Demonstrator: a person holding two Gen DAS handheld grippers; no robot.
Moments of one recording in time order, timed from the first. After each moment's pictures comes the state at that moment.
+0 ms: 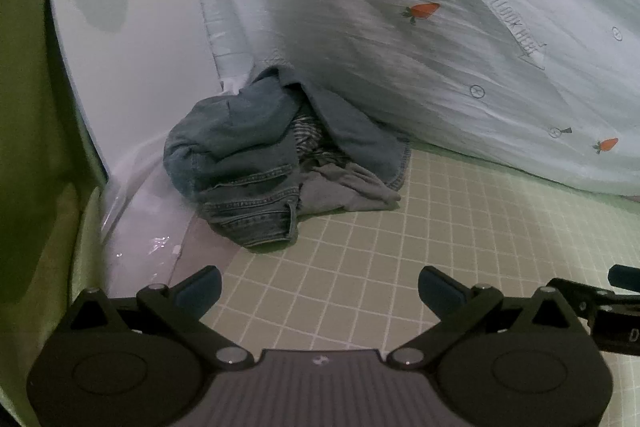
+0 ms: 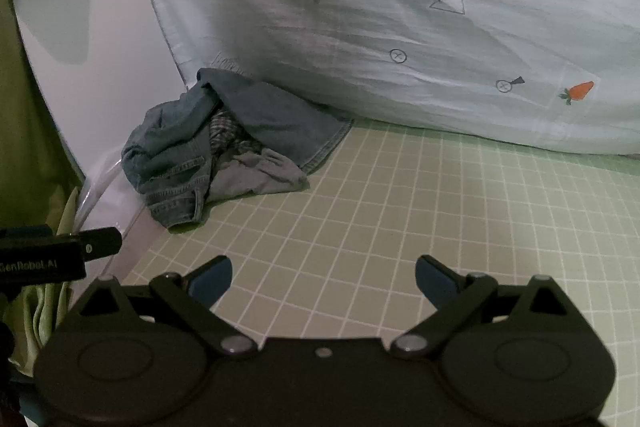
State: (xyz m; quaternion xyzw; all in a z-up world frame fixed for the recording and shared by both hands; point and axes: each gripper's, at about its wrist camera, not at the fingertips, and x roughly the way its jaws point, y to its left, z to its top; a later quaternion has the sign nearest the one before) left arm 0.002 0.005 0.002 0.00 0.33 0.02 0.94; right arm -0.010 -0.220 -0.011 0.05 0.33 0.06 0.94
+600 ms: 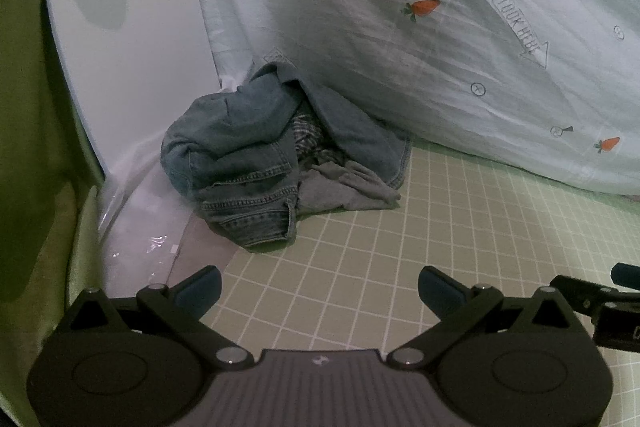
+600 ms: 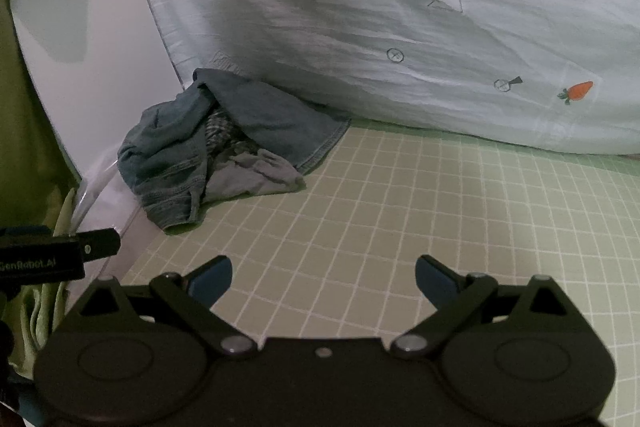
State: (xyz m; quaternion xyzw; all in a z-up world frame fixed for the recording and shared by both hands) left arm 0.009 0.002 0.002 0.00 0.34 0.03 0.94; right arm -0.006 -0.227 -0.013 0.05 0.33 0.05 0.94
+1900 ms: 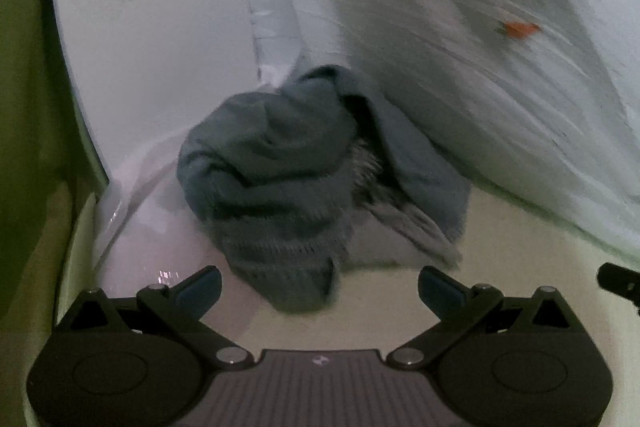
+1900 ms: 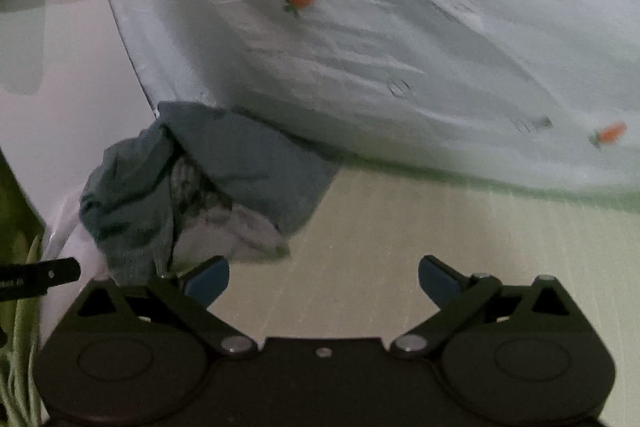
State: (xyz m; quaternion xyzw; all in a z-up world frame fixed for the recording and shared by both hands) left arm 0.132 0.069 0.000 -0.07 0.36 0.08 0.93; right arm 0.131 -0.193 0.002 0.04 0.32 0.03 0.95
